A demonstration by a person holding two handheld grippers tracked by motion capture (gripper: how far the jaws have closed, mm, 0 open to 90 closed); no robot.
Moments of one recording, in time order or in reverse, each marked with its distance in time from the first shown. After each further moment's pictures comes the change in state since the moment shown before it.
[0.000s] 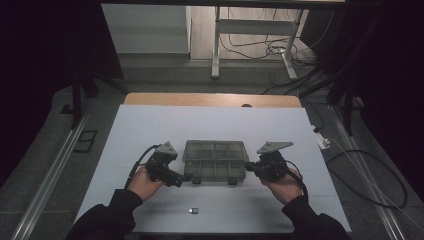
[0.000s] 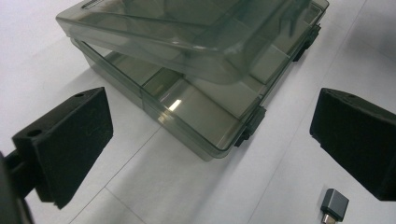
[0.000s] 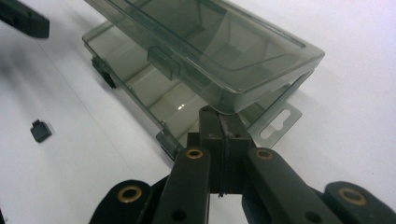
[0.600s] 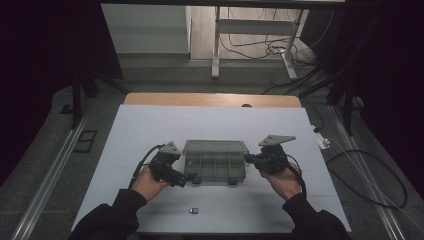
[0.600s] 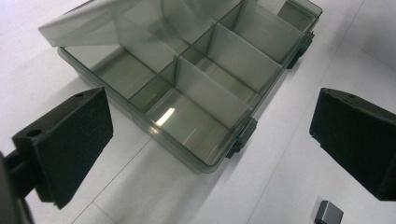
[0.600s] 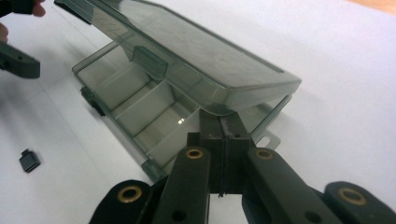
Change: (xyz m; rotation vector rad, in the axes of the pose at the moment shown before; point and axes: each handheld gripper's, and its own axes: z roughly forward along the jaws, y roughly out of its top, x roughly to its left) left arm -0.007 0.006 0.006 -0.008 -0.002 0.001; right arm -0.010 0.013 0.001 -0.064 -0.021 0.016
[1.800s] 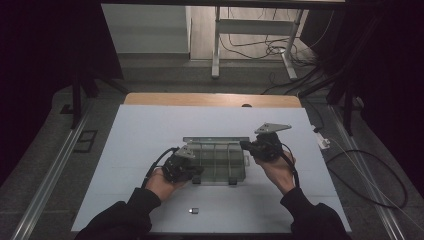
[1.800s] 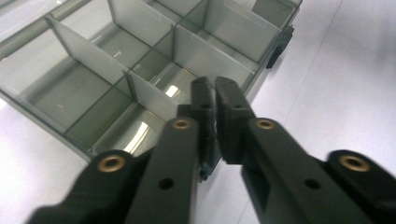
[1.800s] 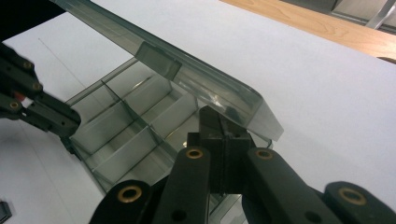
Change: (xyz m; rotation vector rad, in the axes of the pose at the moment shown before) left arm -0.019 0.013 0.025 0.053 -0.038 0.065; right arm -0.011 0.027 0.015 -0.066 -0.028 0.000
